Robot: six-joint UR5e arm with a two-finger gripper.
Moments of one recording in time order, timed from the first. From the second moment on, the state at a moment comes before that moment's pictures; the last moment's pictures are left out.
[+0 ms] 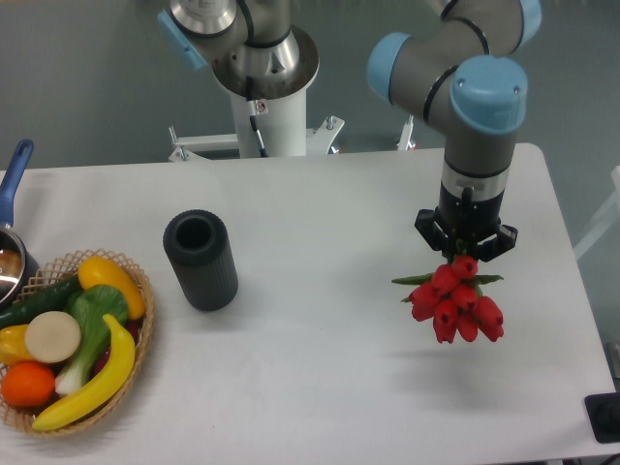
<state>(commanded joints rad) 2.68 -1.91 -1.57 -1.03 1.53 1.03</state>
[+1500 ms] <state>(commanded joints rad) 2.59 -2.02 -1.59 -0.93 1.48 0.89</state>
